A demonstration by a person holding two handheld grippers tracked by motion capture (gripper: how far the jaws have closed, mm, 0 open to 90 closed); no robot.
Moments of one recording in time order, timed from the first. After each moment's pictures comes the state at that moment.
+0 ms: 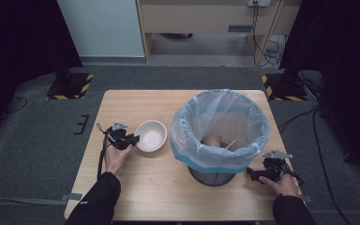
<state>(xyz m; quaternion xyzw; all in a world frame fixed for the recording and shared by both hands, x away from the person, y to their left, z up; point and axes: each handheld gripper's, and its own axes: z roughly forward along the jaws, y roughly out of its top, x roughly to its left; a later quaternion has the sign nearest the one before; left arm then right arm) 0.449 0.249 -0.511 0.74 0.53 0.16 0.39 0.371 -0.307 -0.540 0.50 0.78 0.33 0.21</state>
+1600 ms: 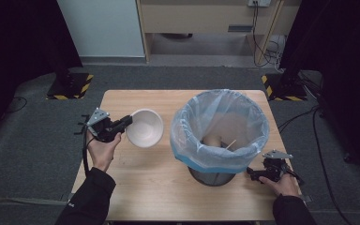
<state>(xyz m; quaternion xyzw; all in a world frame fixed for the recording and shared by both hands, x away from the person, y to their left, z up) 0.407 0.261 -0.399 0.67 0.46 0.22 0.54 0.371 -0.307 -0.540 0.50 0.78 0.33 0.21</state>
